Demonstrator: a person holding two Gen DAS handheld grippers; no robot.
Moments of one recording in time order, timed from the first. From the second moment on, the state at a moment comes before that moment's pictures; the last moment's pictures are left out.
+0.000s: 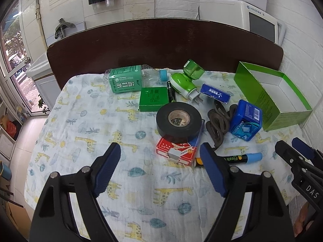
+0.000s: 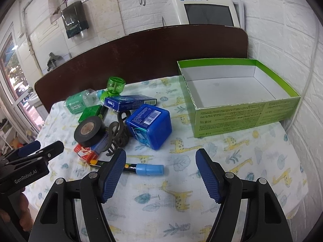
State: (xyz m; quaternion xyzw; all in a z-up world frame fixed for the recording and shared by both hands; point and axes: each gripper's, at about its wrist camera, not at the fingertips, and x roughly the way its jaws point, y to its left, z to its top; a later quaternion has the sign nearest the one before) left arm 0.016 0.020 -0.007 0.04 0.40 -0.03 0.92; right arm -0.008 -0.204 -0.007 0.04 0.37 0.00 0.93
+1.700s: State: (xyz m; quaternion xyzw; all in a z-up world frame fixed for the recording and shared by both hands) left arm 0.127 0.038 -0.054 -0.07 0.51 -0.14 0.84; right arm 0.107 -0.126 -0.031 0.14 0.47 0.15 0.86
